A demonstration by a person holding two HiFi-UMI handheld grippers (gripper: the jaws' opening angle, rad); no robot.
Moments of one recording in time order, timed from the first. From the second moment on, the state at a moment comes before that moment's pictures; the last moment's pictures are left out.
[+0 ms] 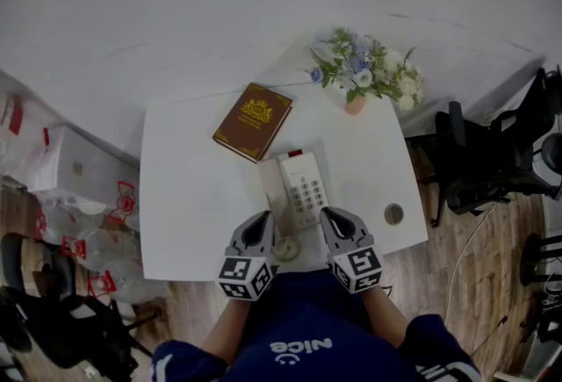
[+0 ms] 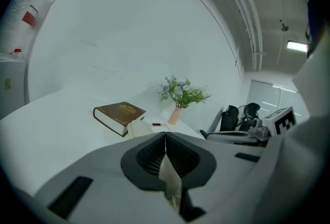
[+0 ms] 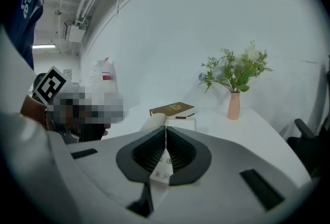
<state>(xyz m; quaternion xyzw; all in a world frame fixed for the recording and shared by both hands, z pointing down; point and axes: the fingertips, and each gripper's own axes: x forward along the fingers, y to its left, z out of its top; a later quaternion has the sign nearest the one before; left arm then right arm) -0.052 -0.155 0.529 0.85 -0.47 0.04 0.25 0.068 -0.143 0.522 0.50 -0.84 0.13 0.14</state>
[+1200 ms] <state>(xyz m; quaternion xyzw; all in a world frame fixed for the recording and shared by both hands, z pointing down) -0.049 -0.194 0.598 0.78 -0.38 0.04 0.50 0.092 -0.209 0.603 0.37 -0.83 0.36 0.19</state>
